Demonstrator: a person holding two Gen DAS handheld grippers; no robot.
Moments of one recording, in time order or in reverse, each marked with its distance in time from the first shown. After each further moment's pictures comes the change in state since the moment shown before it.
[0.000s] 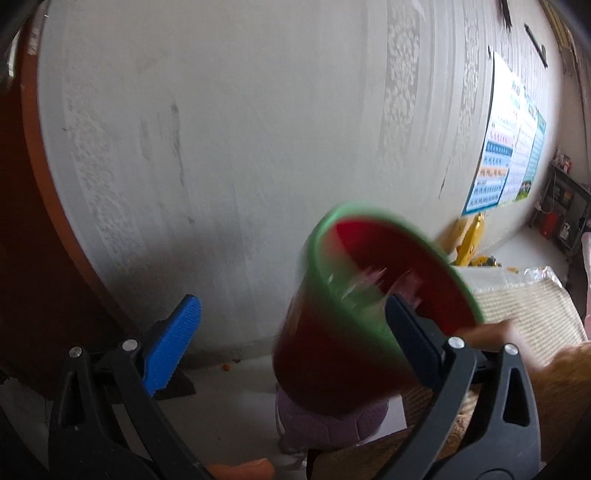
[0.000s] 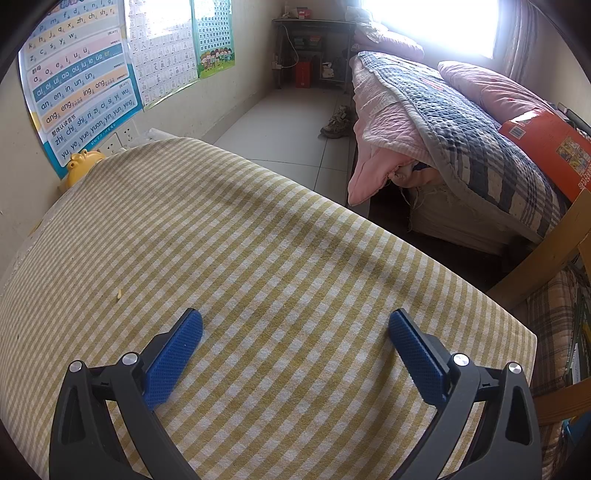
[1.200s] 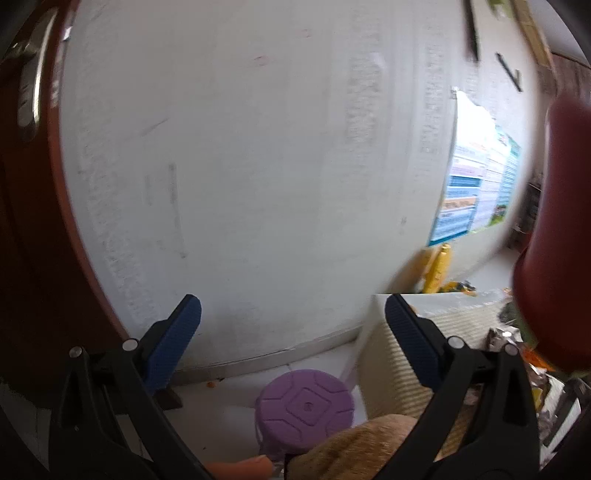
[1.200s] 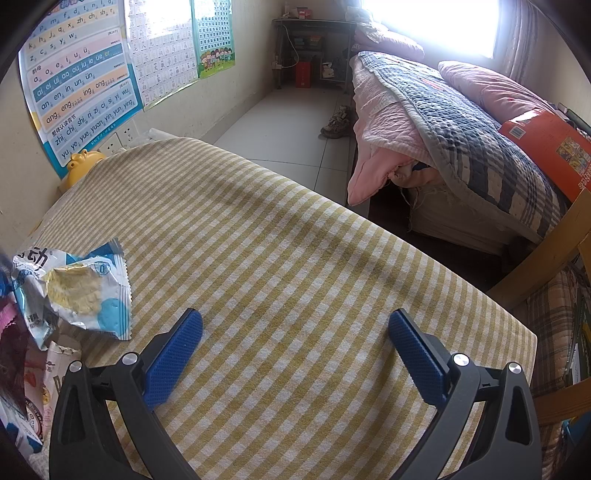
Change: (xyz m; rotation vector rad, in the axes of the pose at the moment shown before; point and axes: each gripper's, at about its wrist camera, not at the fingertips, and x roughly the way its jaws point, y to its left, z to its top) left arm -0.079 -0.023 0.012 -0.011 -0.111 -0.050; right arm -0.001 -0.001 0.000 0.002 0.000 0.000
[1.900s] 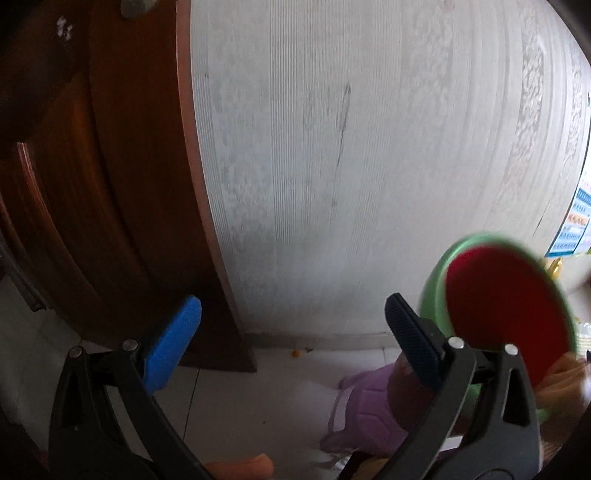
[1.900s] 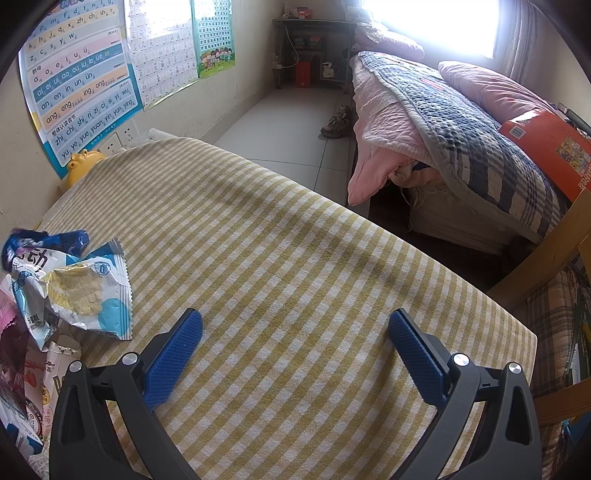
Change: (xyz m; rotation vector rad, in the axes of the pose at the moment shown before) left arm 0.074 0.124 -0.036 -0.183 0.161 0.385; right arm 0.000 0.000 0.000 0.001 0.000 0.000
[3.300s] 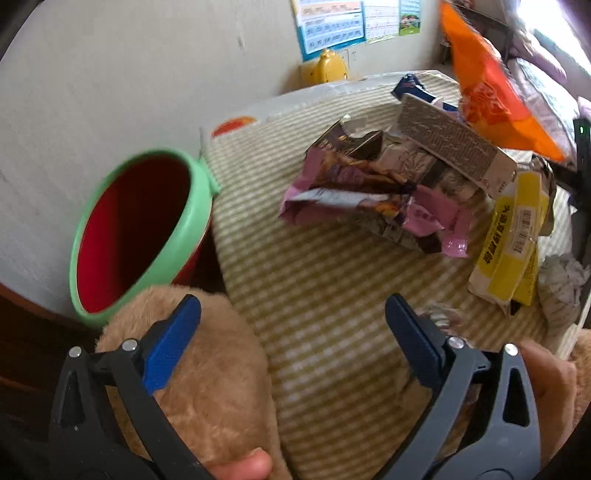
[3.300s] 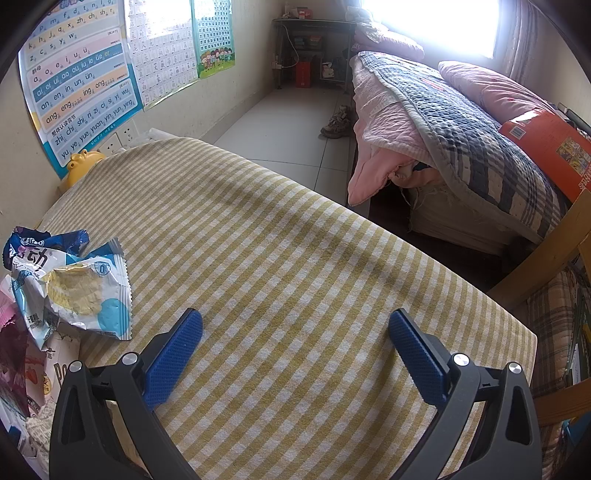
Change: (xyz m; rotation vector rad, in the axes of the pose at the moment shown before) left arm -0.132 -0.308 -0.196 0.771 0.265 -0.462; right arm 0.000 0.000 0.001 0.000 0.000 0.001
